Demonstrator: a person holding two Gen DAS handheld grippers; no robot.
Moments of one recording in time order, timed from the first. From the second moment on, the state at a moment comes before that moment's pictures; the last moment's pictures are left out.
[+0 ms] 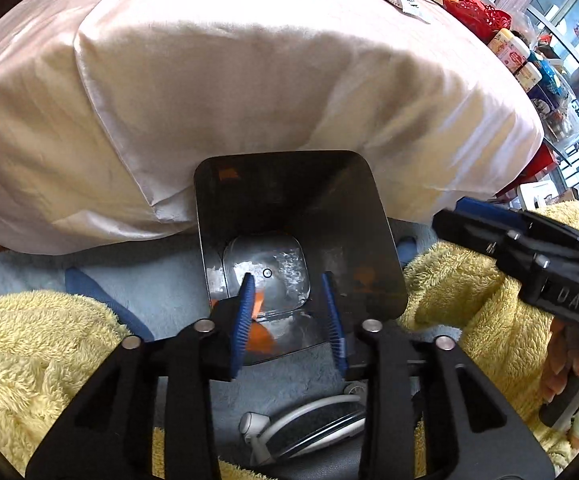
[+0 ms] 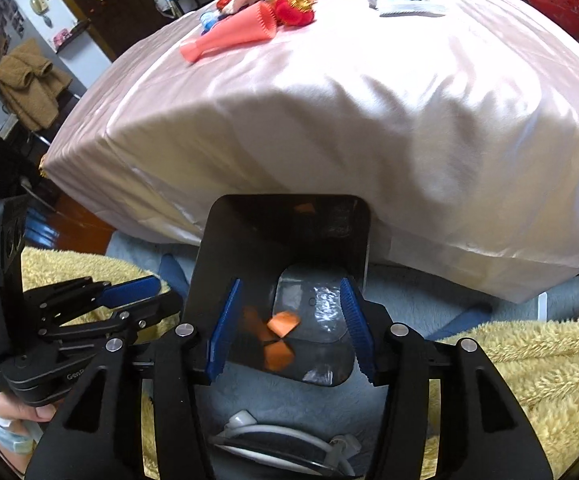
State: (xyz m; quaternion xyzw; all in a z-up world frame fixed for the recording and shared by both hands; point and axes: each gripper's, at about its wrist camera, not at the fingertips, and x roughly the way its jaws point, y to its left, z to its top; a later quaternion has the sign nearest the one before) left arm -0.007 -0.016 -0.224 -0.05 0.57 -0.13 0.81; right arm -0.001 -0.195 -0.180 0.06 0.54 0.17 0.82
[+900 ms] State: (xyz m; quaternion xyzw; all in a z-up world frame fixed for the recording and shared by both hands) left arm 0.118 -0.027 -0.132 -0.06 0.47 -0.07 0.88; right arm 0.154 -0.259 -0.098 0.05 0.44 0.07 0.89
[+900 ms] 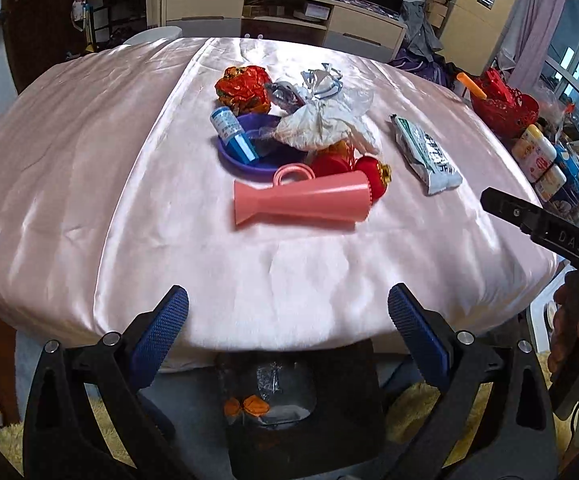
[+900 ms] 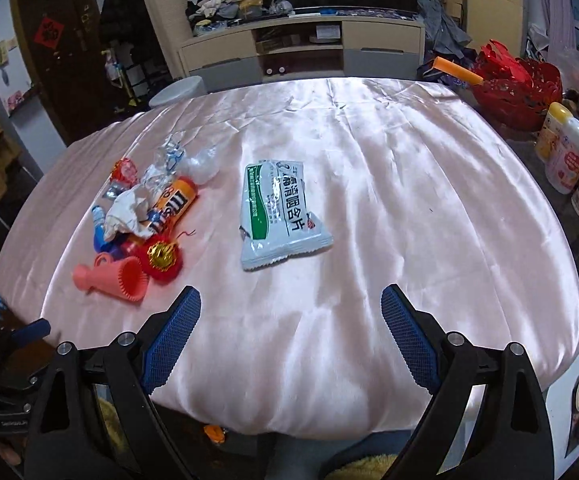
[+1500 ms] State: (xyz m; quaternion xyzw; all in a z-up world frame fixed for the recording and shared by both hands) left arm 0.180 -0.045 -0.146 -0.04 0.48 -0.04 0.88; right arm 0.235 -0.240 -0.126 0.04 0.46 0.07 0.89
